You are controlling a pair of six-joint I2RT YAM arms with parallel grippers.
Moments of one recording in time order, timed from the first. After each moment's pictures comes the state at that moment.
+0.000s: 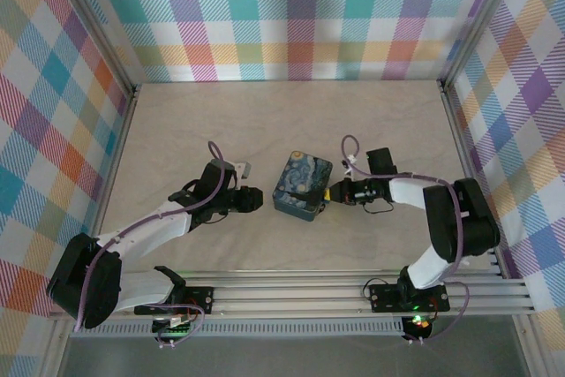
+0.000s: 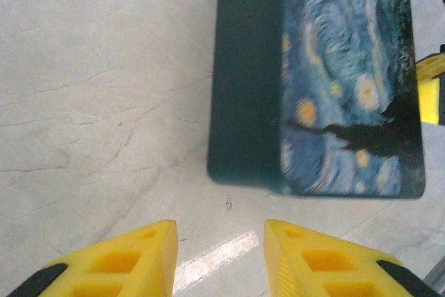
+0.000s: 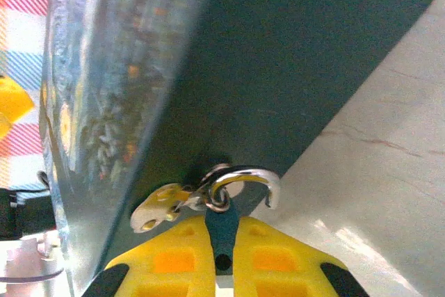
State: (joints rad) left arm -0.55 1.22 0.62 -0.21 0.25 -0.50; right arm 0.23 1.62 0.67 -0.11 -0.87 0.29
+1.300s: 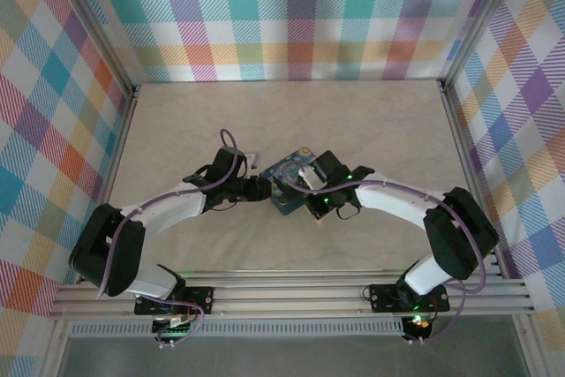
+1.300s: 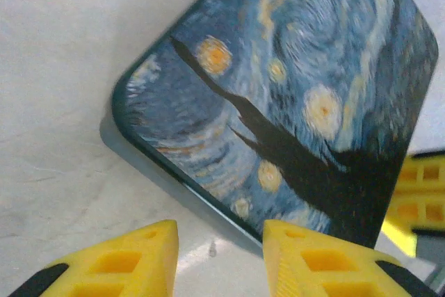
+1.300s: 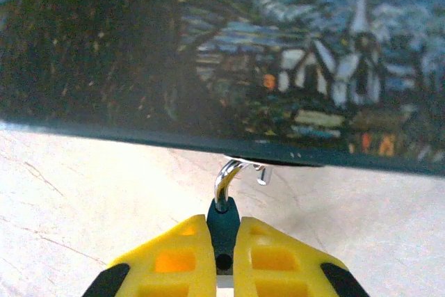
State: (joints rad) left arm -0.51 1.43 0.77 -0.19 0.32 -0.50; right arm 0.76 1.55 0.94 -0.54 -0.14 0.06
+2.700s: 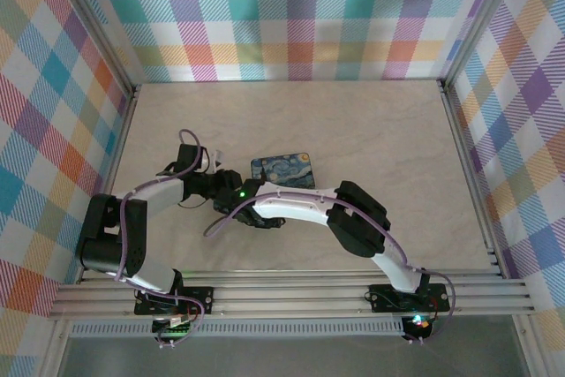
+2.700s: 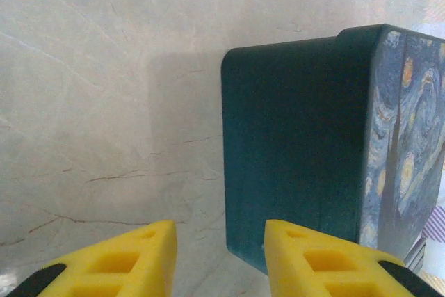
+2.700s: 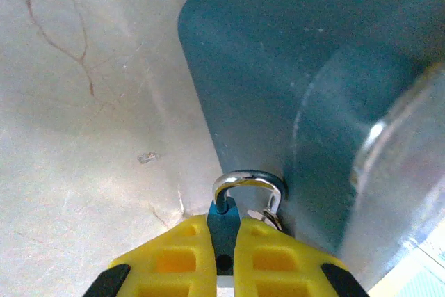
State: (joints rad) left arm -0.15 1.52 0.72 -0.18 0.59 -0.54; right arm 1.20 2.19 1.75 -1.16 0.62 -0.24
